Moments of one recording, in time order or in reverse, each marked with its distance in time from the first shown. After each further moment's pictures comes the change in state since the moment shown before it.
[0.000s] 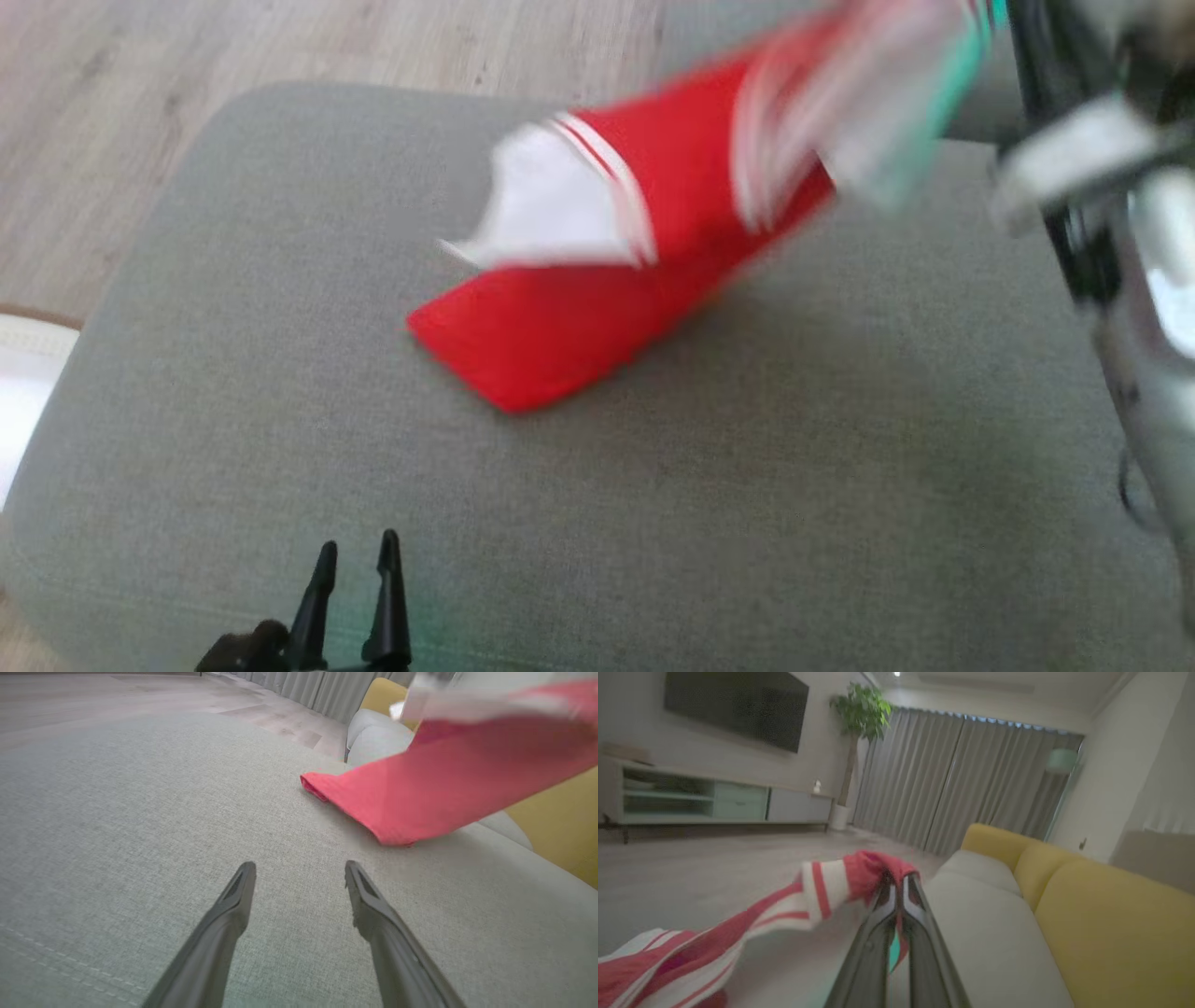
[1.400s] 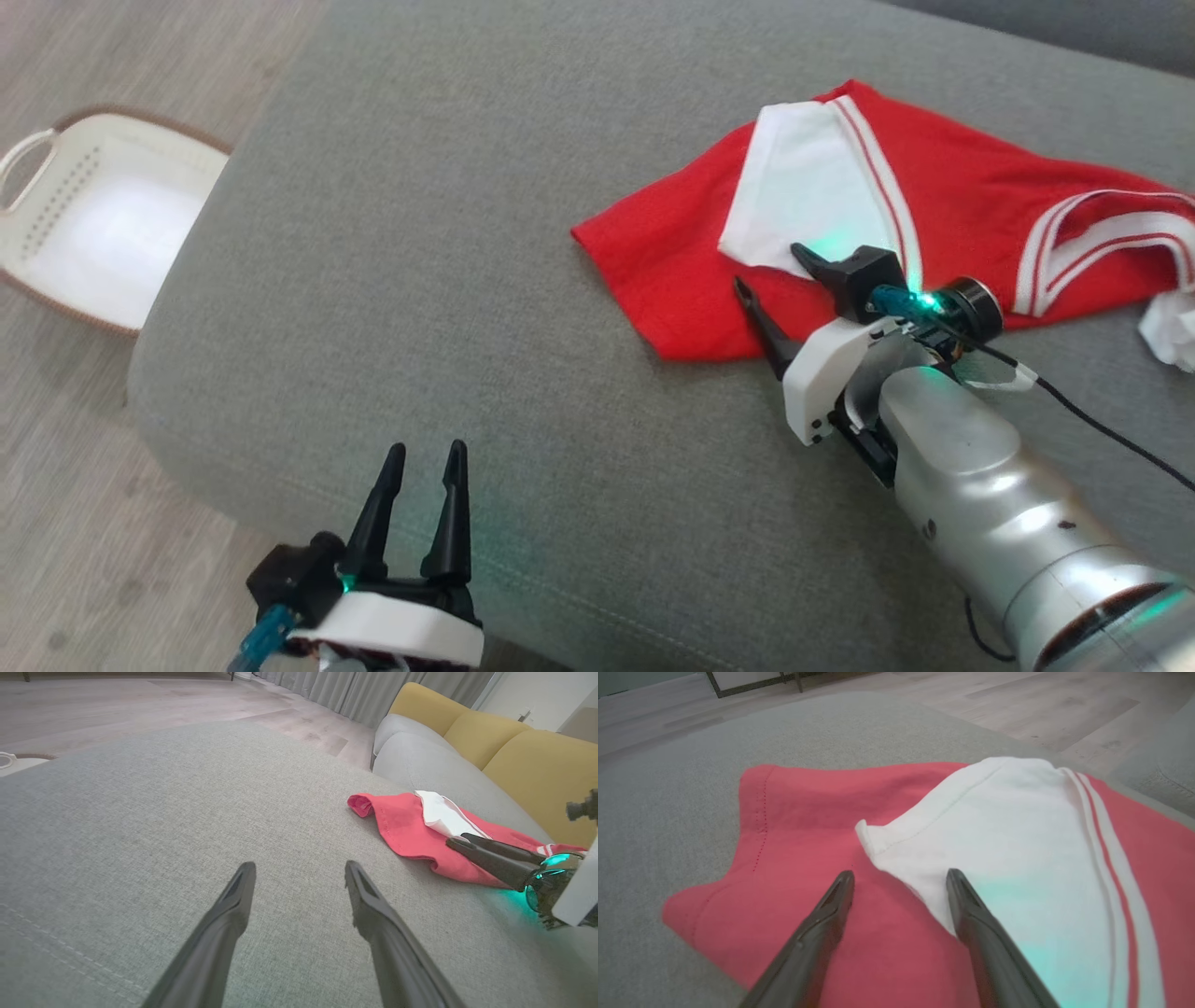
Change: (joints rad) left arm -0.131 -0.002 -0.137 -0.053 -0.039 0.000 0.000; right arm 0.064 0.254 0.318 0.484 0.093 0.000 0.006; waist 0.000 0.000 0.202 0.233
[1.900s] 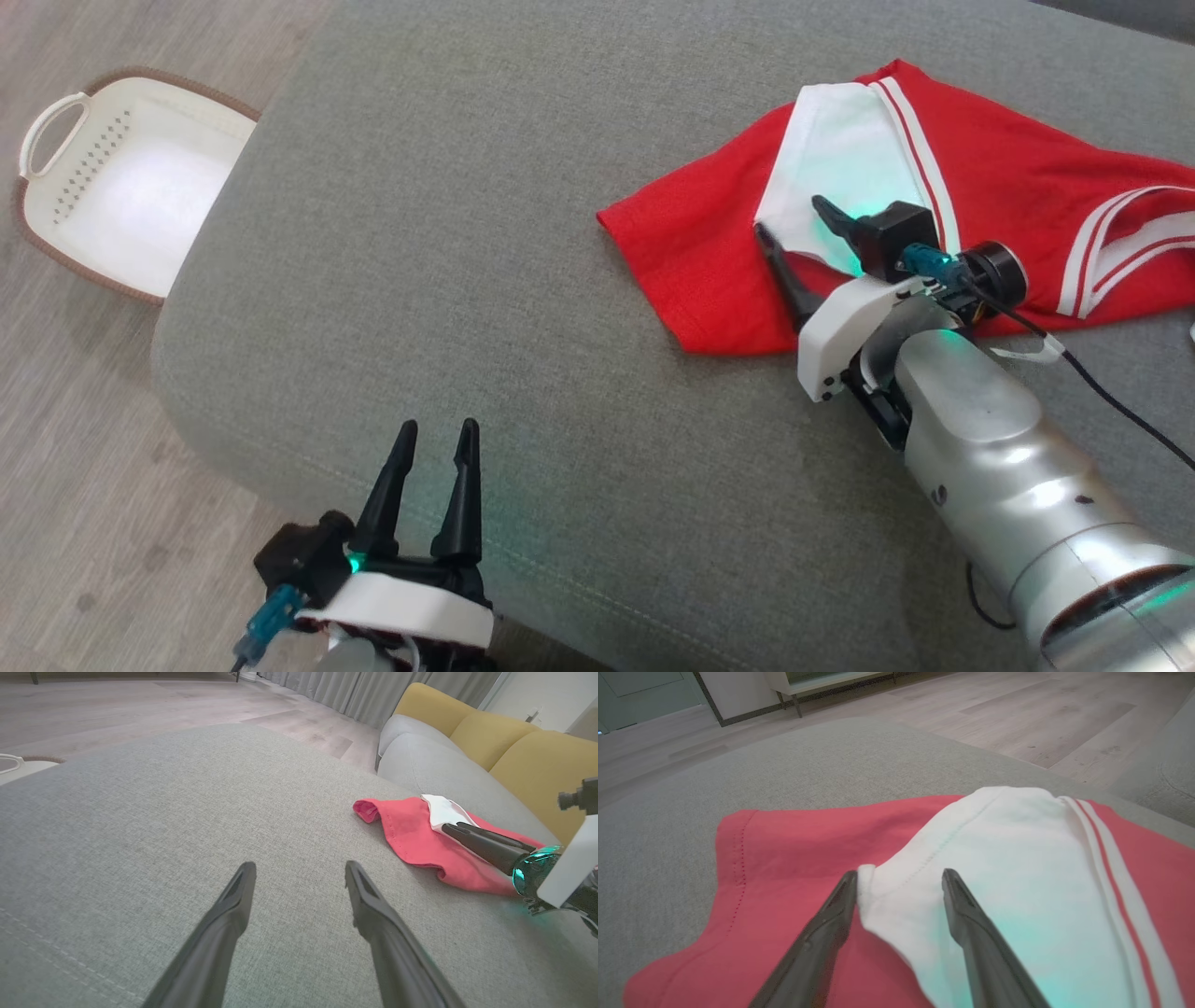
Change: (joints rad) left arm -0.036 -0.001 -0.027 -0.009 -0.016 0.000 0.000; right arm -0.035 -0.005 -0.101 -0.021 -0.030 0.000 -0.005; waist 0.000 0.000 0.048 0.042
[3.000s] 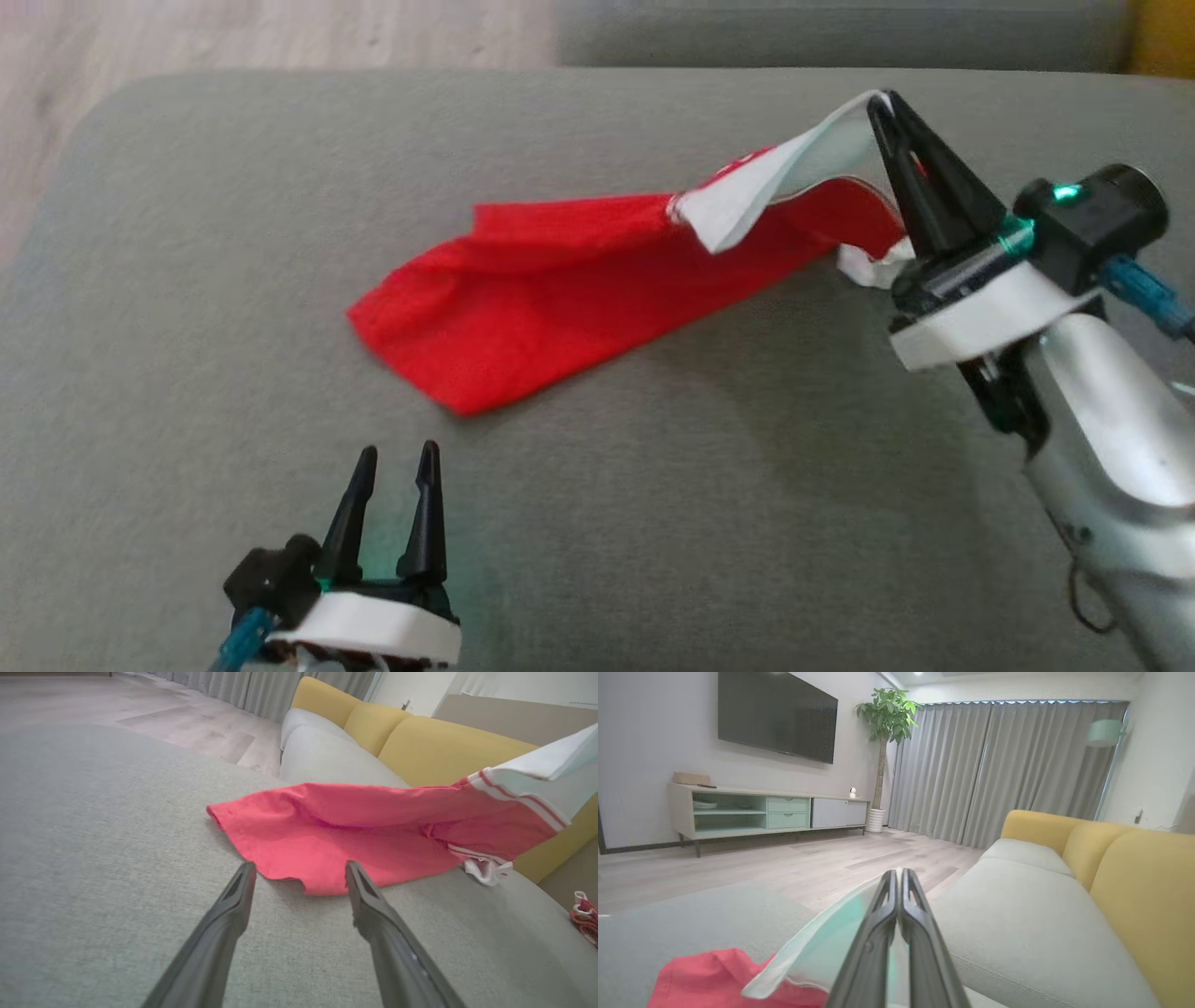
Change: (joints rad) left arm 0.031 0.000 0.081 0.028 0.038 0.000 0.000; right arm 0.250 -0.253 -0.100 -0.811 0.065 0.000 0.000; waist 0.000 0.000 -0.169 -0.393
